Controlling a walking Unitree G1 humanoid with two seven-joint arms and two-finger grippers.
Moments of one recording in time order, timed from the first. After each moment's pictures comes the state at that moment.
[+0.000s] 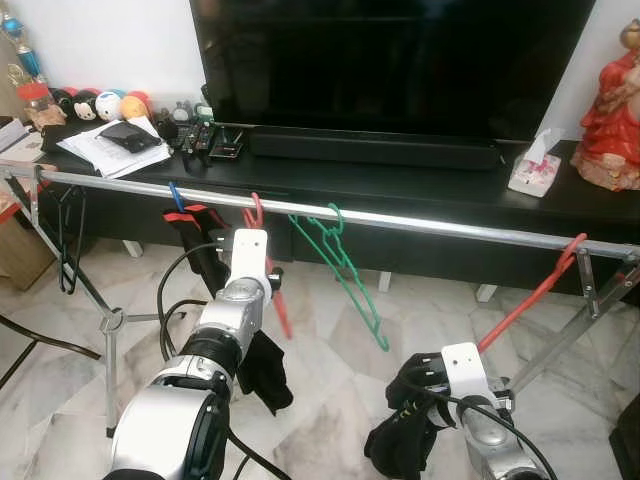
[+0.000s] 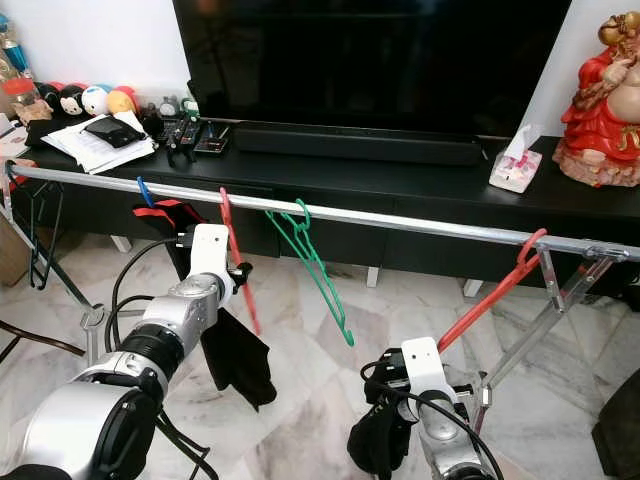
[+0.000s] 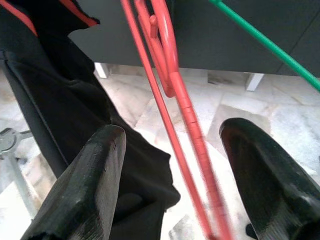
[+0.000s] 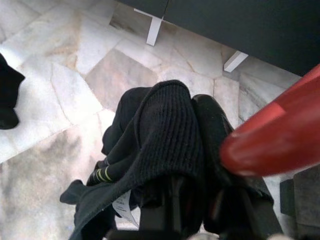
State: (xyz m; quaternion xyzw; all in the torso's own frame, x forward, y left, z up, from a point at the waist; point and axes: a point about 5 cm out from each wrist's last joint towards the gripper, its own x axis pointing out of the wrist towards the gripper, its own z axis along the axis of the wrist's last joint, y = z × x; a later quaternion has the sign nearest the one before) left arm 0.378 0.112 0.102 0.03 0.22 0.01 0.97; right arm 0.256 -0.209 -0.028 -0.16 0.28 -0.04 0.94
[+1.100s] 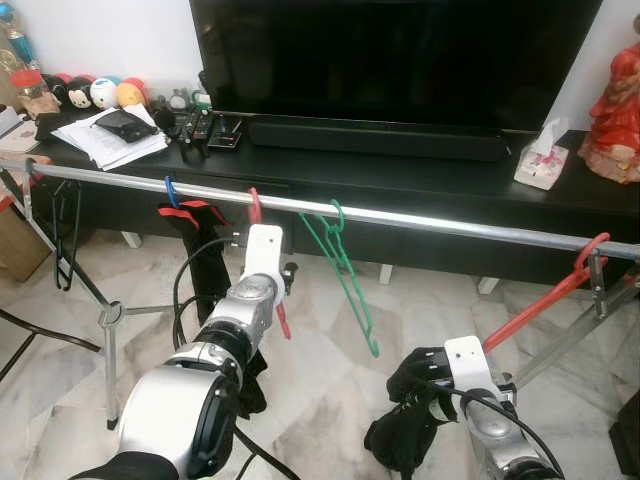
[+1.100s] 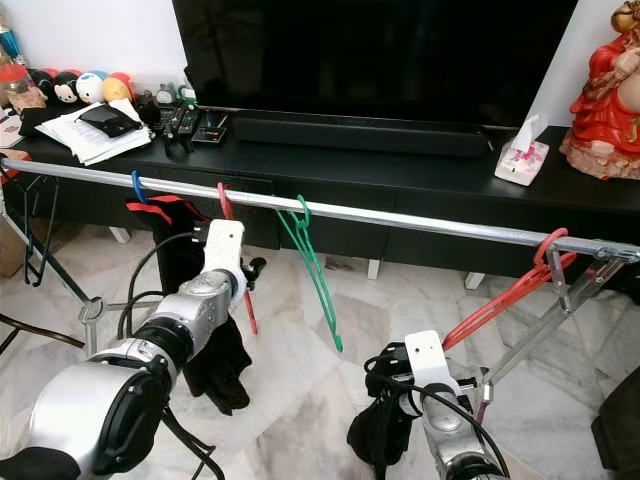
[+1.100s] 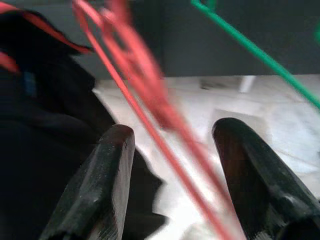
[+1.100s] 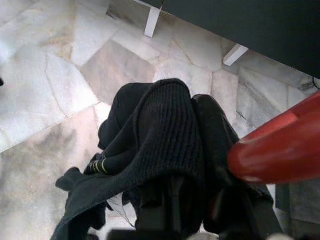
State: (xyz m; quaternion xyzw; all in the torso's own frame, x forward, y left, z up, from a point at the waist) left arm 0.385 0.110 0.110 0.06 0.18 -0.02 0.98; right arm 0.260 -0.216 -0.025 -0.17 0.28 -0.04 0.94
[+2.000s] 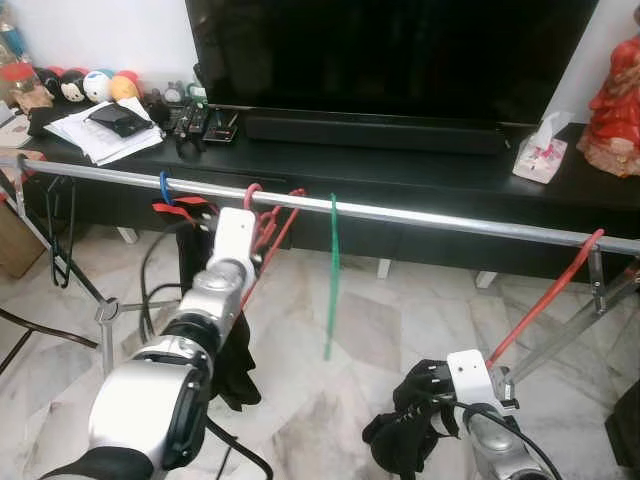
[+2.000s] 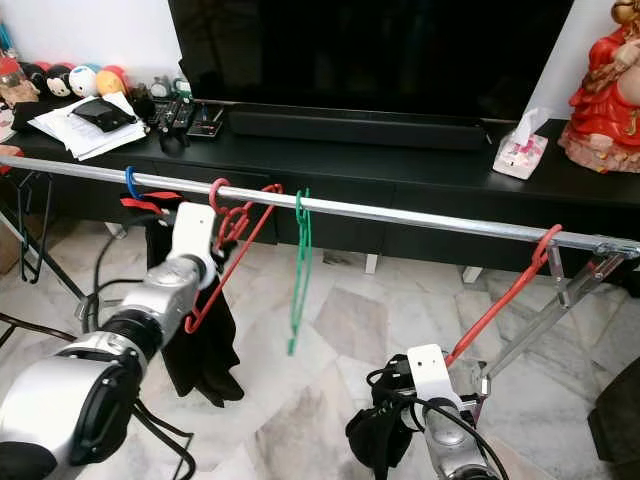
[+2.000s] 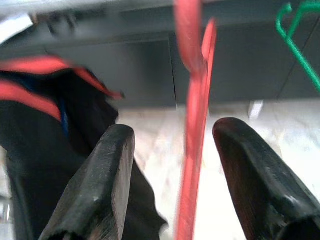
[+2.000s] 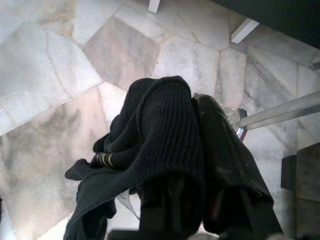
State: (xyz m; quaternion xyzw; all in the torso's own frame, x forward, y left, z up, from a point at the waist) left arm 0.391 0.148 0.132 0.07 0.10 -0.03 0.99; right arm 0.248 -0.214 -0.036 -0.16 0.31 -0.04 0.94
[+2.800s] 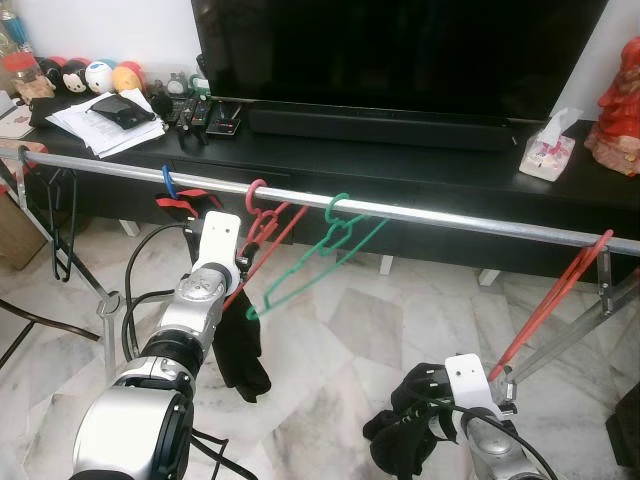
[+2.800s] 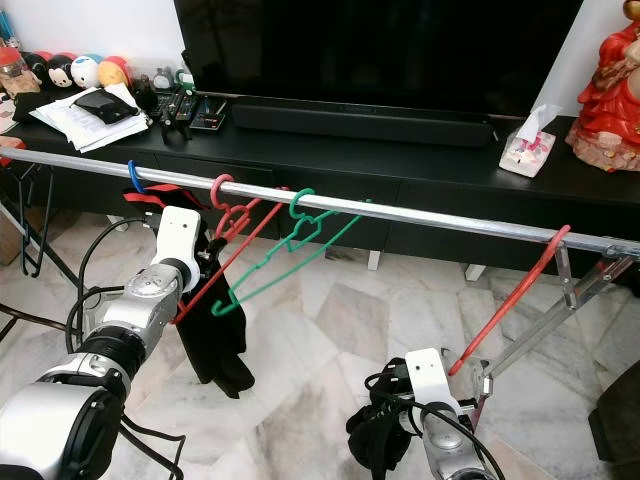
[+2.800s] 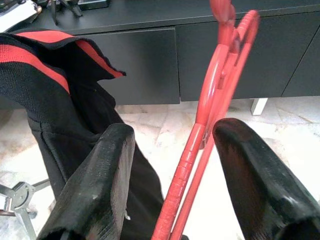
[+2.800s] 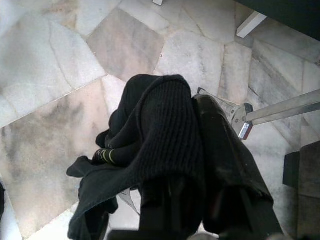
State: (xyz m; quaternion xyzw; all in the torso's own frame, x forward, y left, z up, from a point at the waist) left arm 0.384 0.158 0.121 0.08 0.11 -0.04 0.99; right arm 0.245 -0.214 -0.038 -0.16 0.32 -0.04 0.93
